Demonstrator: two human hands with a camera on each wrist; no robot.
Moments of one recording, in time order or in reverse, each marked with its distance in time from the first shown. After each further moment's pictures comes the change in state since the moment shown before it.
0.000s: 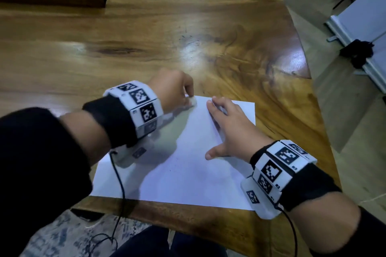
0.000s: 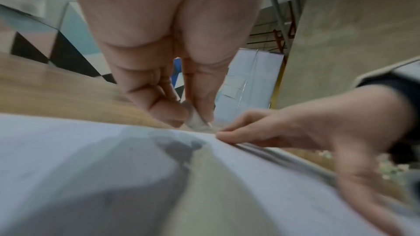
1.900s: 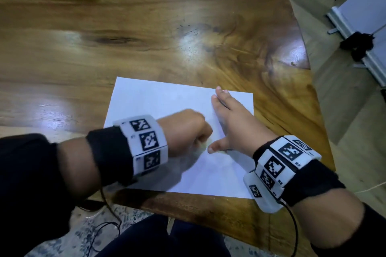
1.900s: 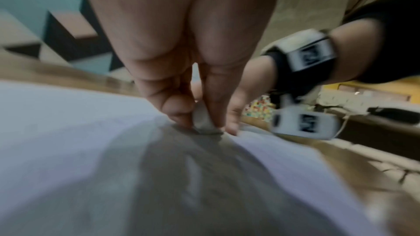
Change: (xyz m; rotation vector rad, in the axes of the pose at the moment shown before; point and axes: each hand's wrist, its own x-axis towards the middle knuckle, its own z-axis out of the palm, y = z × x) left_hand -0.049 0.021 0.039 0.200 -0.384 0.353; right_hand -0.010 0.001 0.000 -0.044 -0.053 0.045
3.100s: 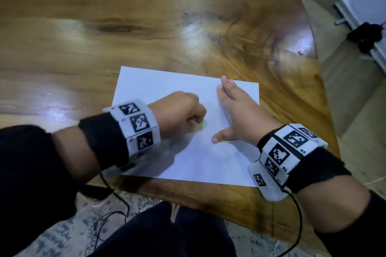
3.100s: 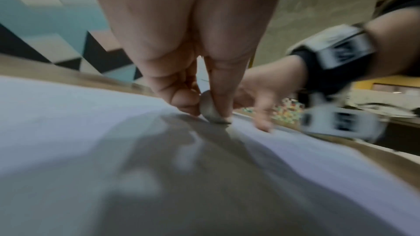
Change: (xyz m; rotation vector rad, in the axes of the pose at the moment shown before) left_hand -0.012 -0.023 0.004 -0.121 0.150 0.015; right_hand -0.002 -0.005 -0.001 -0.052 -0.035 0.035
